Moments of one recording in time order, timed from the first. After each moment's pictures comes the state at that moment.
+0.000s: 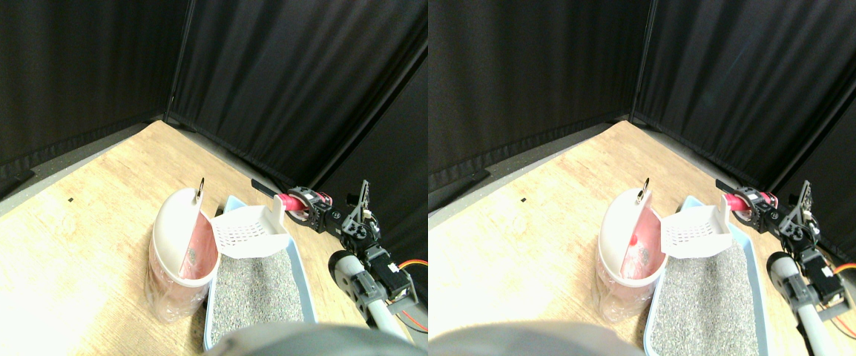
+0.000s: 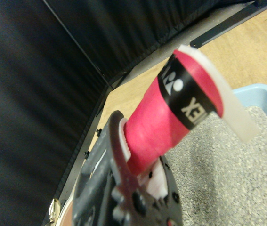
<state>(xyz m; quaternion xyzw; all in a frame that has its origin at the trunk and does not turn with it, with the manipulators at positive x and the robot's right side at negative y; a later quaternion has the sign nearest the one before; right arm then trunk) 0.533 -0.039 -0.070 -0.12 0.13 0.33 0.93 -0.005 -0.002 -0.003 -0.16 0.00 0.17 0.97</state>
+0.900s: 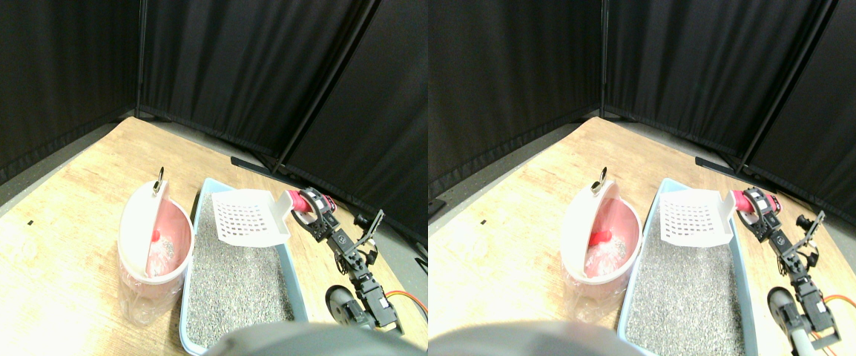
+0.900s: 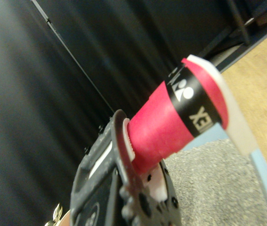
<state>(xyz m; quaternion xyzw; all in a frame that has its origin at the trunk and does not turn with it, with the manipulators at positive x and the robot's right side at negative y) 0.518 -0.132 -0.090 0.01 -0.04 0.27 0.96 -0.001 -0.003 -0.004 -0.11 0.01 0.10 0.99</state>
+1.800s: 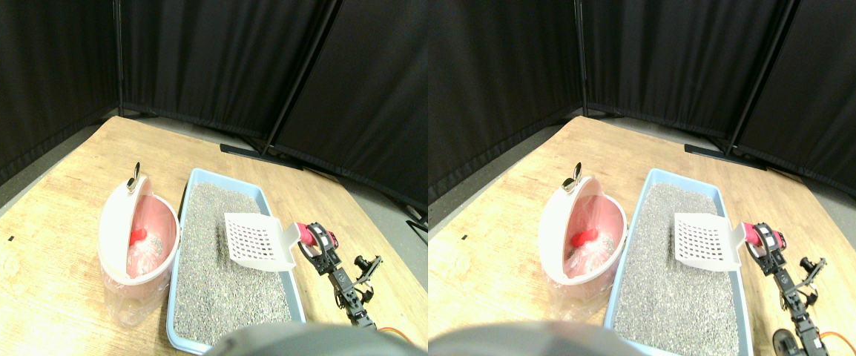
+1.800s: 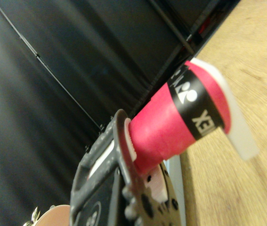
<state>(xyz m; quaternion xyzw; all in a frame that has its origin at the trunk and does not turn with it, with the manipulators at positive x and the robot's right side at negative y) 0.494 -0.207 -0.167 0.07 -0.06 0.20 0.98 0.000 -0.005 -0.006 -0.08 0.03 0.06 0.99</state>
